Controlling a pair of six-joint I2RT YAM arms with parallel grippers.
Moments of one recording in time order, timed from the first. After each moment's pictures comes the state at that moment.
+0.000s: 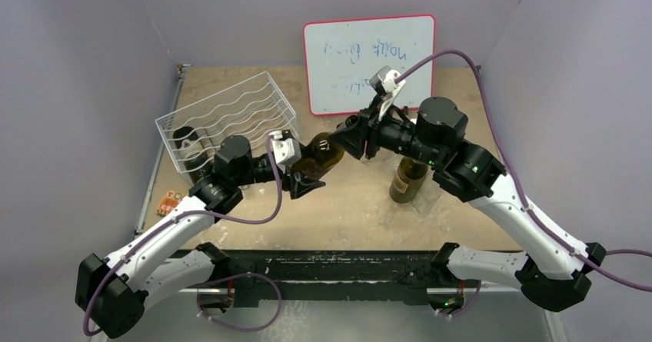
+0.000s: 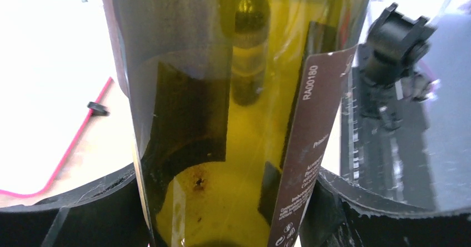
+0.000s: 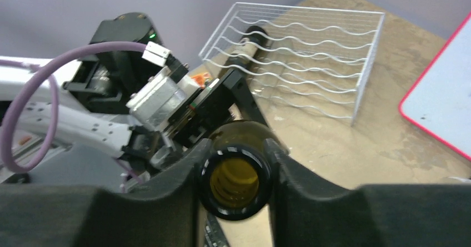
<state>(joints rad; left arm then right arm) -0.61 0.95 0.68 0.17 0.70 0.09 0.84 1.10 1.40 -0.42 -0.19 0.26</state>
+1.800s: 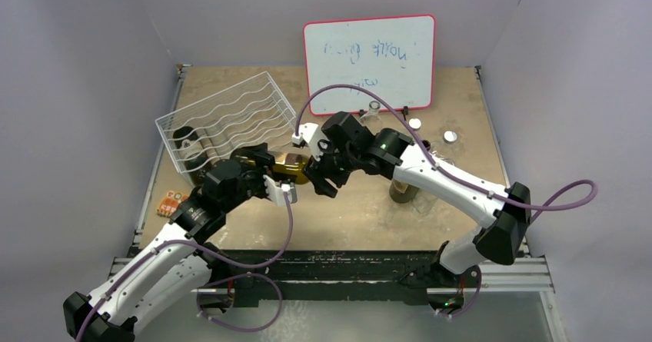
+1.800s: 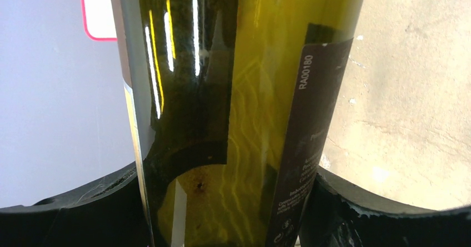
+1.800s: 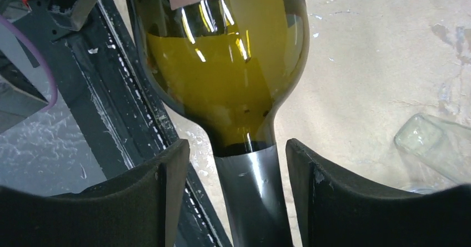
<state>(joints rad) -0.61 0.68 0.57 -0.26 0.07 1.16 0.96 1.49 1.45 -0.84 -0.17 -0.09</state>
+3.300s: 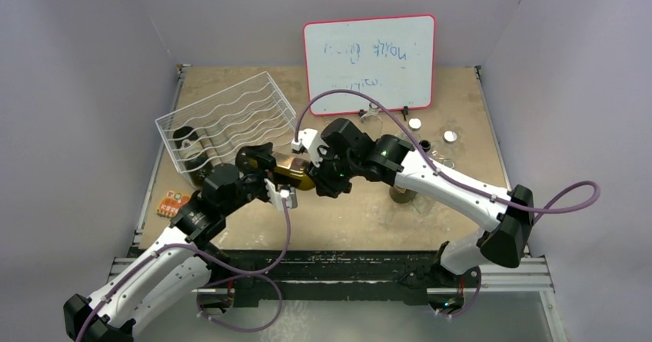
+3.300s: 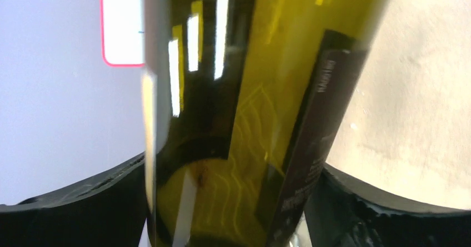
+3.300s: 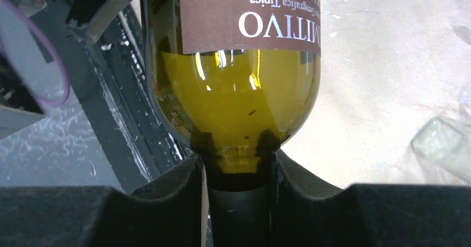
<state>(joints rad) -0.62 0.64 0.53 -0.21 0.12 1.19 0.97 1.49 1.41 -0.81 -0.19 -0.08</state>
